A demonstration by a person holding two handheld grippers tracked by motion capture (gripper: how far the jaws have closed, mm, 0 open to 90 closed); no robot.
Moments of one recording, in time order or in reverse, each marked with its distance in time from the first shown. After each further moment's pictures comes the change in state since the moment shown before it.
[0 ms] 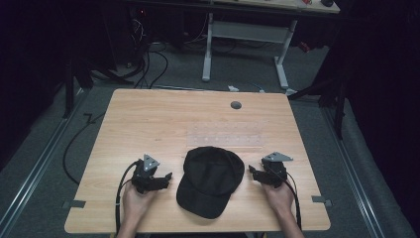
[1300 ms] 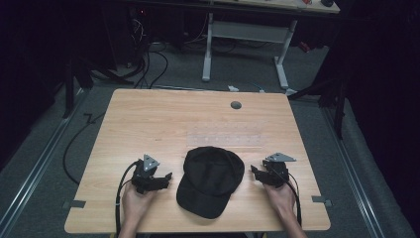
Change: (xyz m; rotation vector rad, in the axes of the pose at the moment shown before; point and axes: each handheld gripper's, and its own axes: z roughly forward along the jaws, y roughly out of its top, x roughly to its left) left arm 0.000 0.000 0.000 -0.001 0.002 -0.003; right arm -0.002 -0.002 -0.007 -0.001 -0.001 0.054
